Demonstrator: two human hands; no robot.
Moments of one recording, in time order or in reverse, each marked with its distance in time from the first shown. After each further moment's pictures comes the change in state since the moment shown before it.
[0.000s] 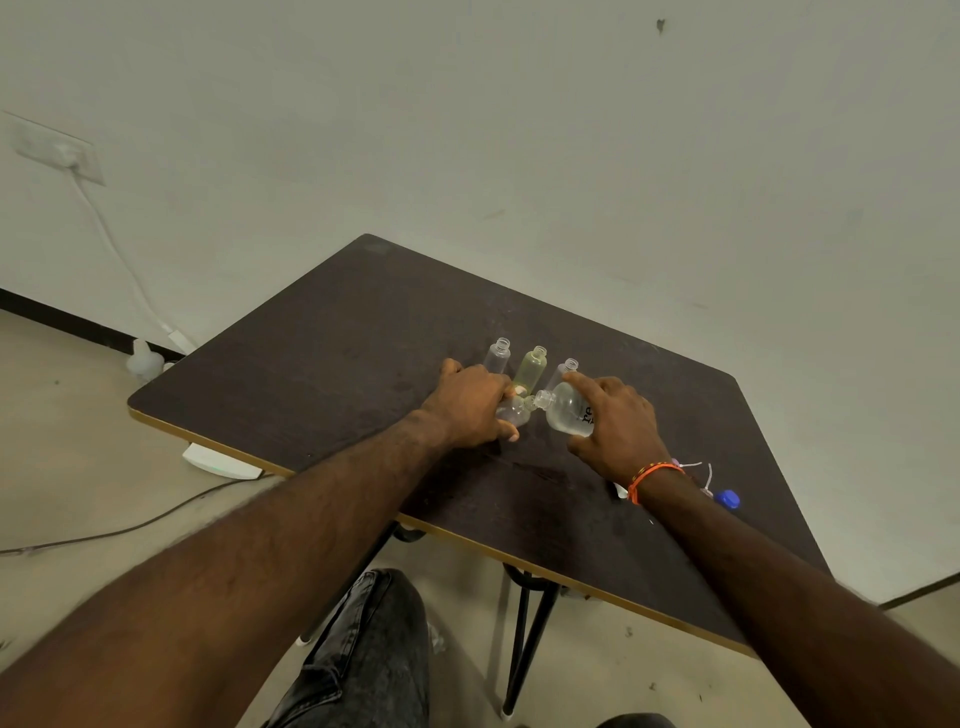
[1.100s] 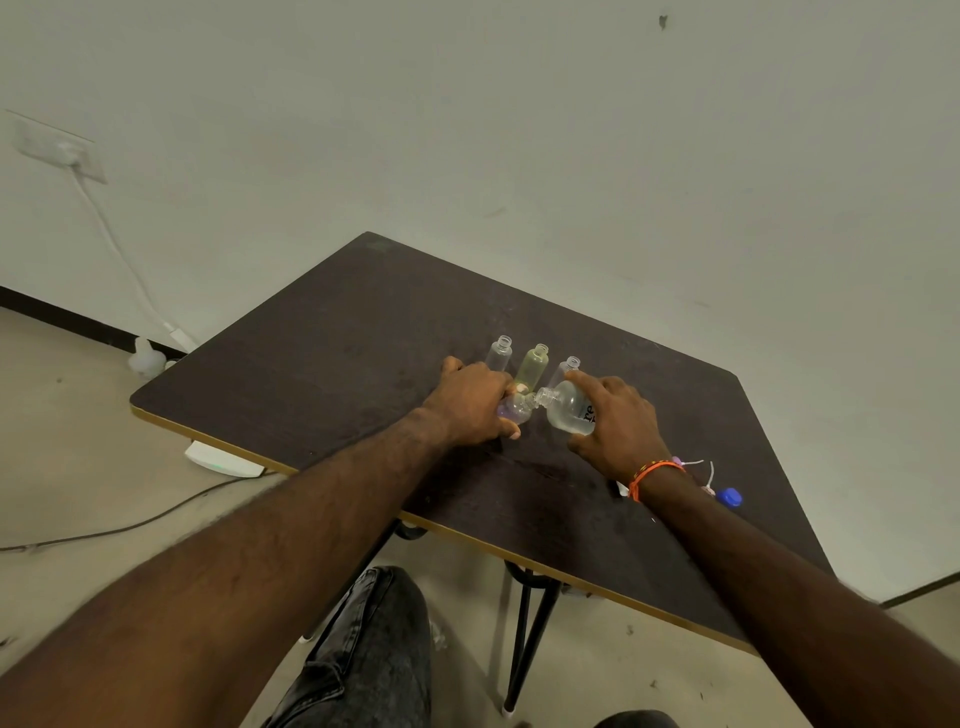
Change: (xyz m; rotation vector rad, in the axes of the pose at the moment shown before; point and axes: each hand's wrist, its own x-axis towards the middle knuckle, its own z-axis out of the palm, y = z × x) left_hand 0.002 -0.002 0.003 -0.018 0.004 0.002; right_hand -0.001 -0.004 -0.003 0.040 -0.022 0.031
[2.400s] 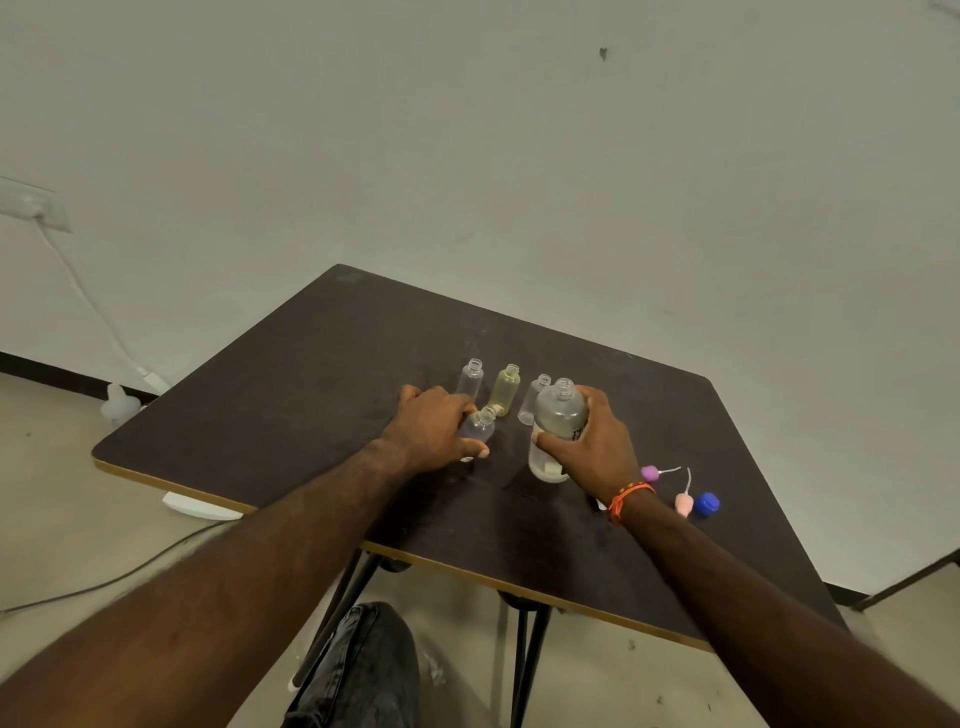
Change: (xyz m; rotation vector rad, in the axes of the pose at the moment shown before) left_hand -0.008 -0.008 -0.005 -0.001 0.010 -0.046; right_hand -0.012 -0.001 0.002 0.600 0.156 0.205
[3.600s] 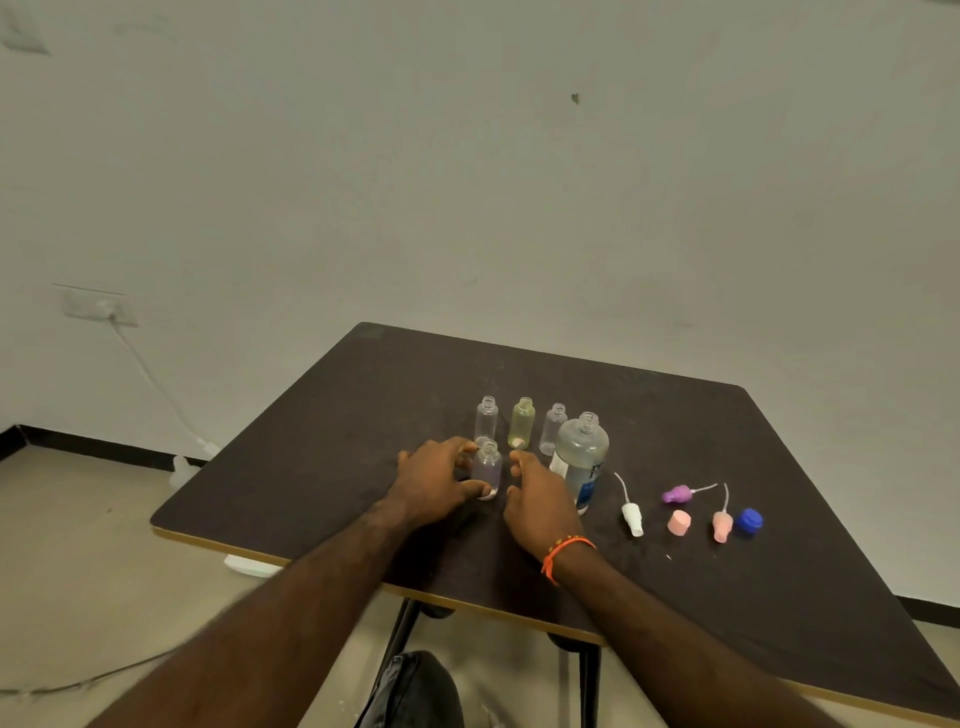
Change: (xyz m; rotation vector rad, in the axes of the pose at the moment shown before) left_hand -0.021 -0.009 0.002 -0.159 0.087 -0.149; right_hand -0.027 -0.035 0.072 -0.039 -0.146 0.011
